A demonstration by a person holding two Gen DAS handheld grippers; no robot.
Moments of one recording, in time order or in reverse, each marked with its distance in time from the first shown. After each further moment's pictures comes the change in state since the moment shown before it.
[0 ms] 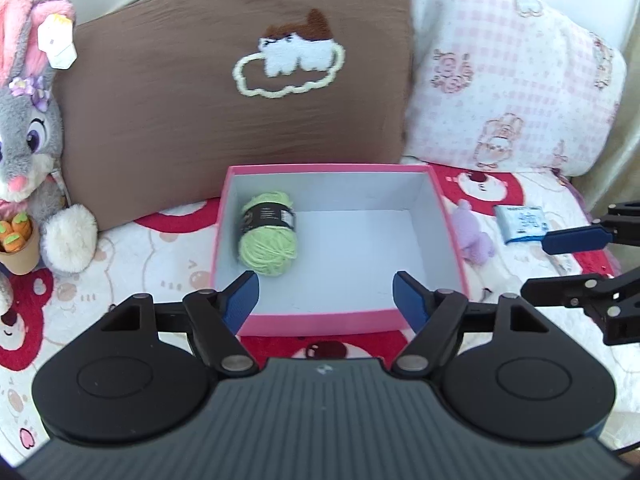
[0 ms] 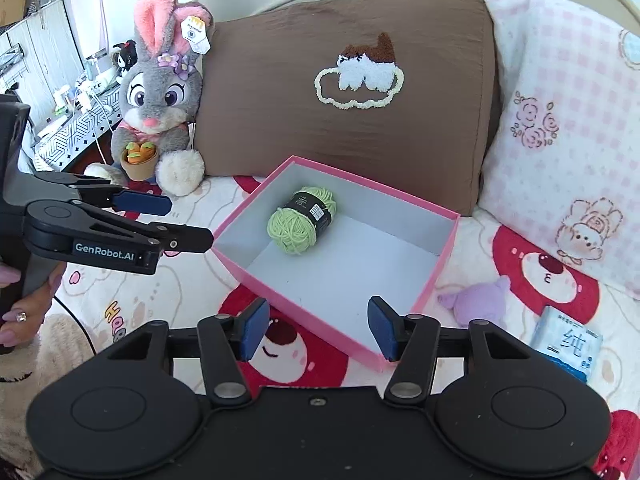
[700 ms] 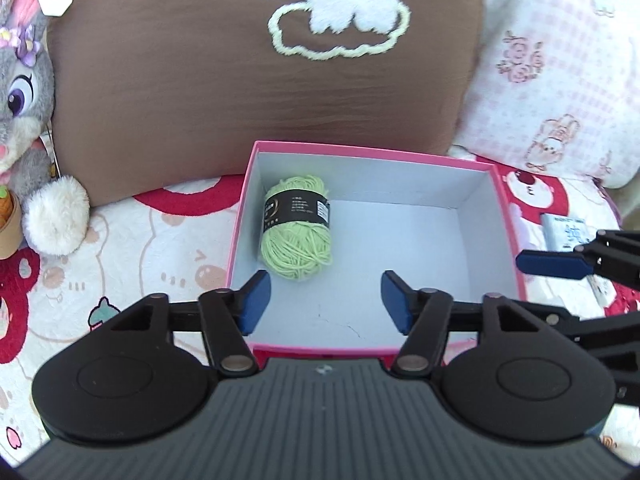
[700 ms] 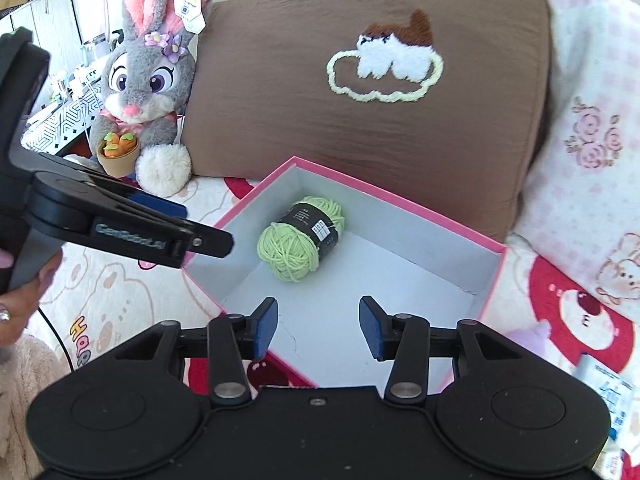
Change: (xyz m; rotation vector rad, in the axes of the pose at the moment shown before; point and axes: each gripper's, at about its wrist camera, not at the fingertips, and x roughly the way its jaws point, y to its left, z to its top) left arm 0.076 0.044 0.023 -0.084 0.095 0.035; right arm 0.094 0.008 0.028 -0.045 -0.008 -0.012
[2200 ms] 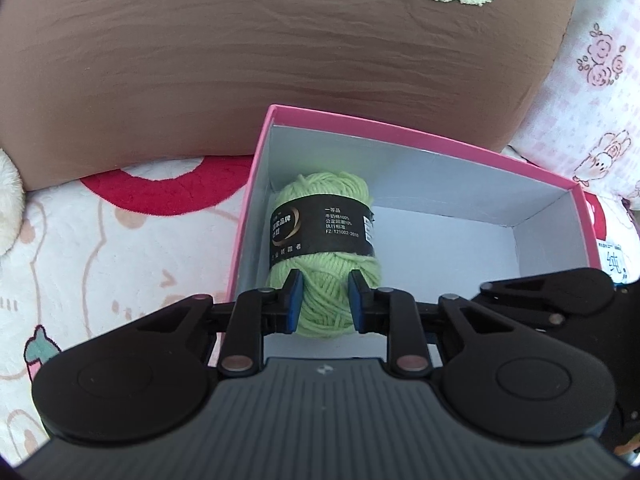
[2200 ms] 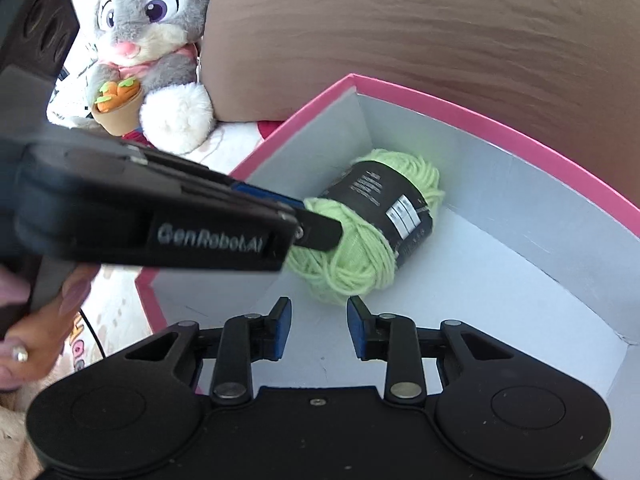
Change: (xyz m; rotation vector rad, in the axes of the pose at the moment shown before) left arm 0.140 0.048 0.023 -0.089 0.069 -0.066; right arm 0.182 0.003 0.027 -0.015 0.178 0.237
